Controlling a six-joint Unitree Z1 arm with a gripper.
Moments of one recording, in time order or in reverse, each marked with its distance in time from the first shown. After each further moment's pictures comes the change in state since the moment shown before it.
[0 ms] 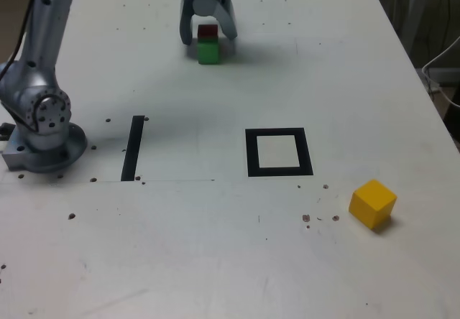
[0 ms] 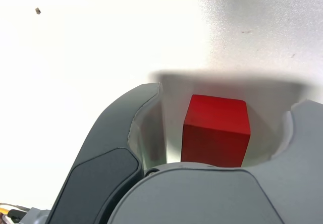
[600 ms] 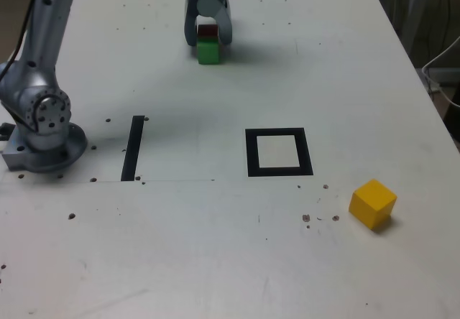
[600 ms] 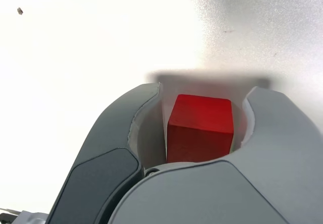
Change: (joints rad) arm -0.002 0.001 -0.005 -0.015 -0.027 -0.002
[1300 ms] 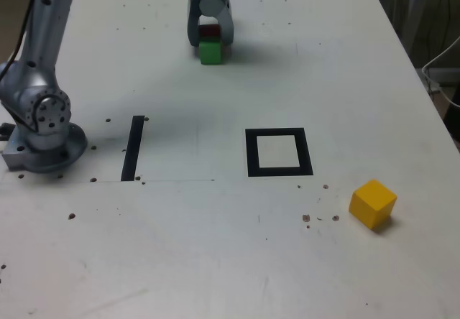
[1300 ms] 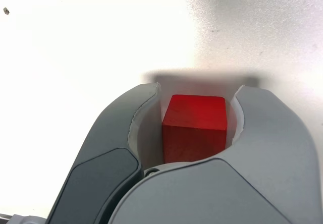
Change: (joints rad) arm 0.000 -0.005 0.004 -0.019 -0.020 0.000
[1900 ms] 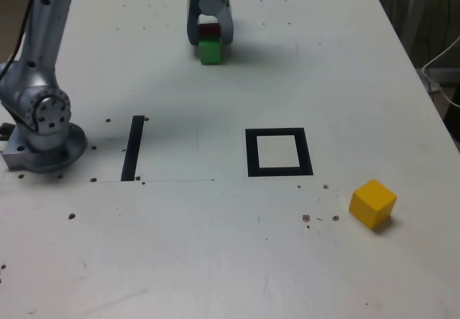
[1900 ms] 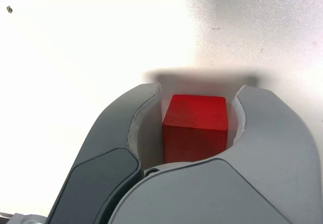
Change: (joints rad) arm 0.000 -0.010 0.002 0.004 0.000 0.000
